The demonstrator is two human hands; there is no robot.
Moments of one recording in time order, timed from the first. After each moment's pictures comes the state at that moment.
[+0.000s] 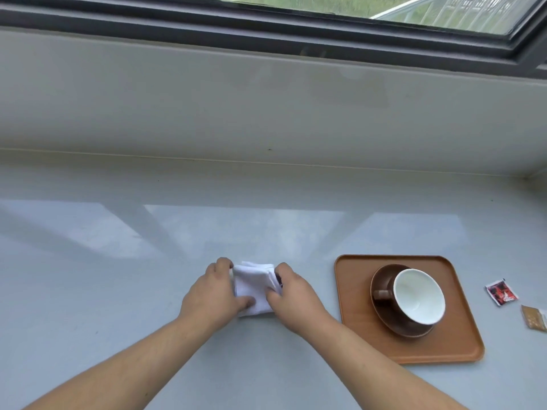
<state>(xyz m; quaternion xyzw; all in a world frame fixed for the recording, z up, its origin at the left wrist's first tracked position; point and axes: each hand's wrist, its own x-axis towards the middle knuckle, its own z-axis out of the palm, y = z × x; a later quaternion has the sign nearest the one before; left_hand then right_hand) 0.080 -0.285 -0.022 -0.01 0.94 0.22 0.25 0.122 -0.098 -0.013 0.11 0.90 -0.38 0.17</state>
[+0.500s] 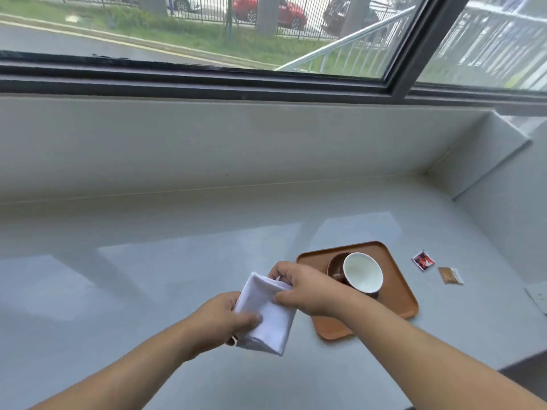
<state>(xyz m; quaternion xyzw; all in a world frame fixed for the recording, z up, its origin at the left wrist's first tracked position) 0.113 -0.278 0.053 0.11 0.72 0.48 0.49 0.158 -0.051 0.109 0.09 0.89 -0.39 0.24</state>
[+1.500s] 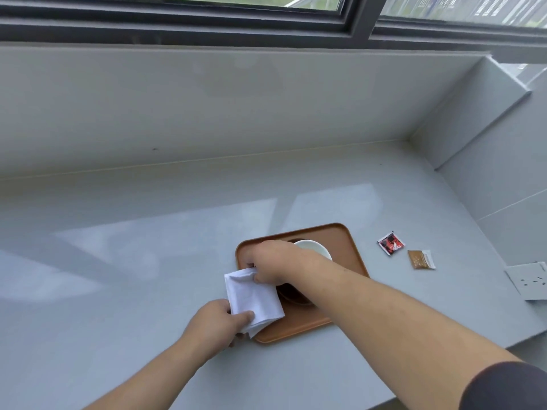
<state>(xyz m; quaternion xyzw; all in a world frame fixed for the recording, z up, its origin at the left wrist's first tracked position) 0.166 -0.115 -0.017 -0.02 0.80 0.38 0.46 0.116 0.077 0.034 -0.08 0.93 -0.06 0.34</state>
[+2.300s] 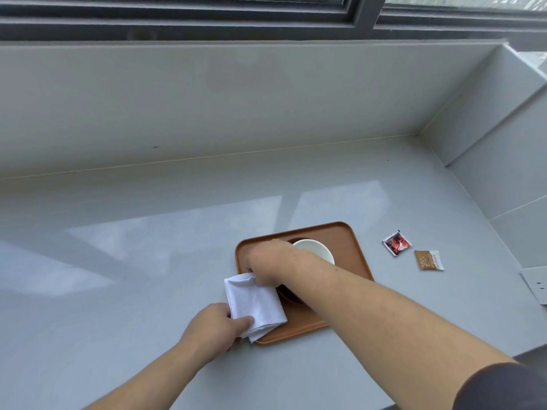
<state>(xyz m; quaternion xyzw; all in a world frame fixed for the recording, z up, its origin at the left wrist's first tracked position) 0.171 -0.111 -0.027 -0.01 0.84 0.33 0.44 0.111 0.074 0.028 -0.12 0.92 0.03 0.36</state>
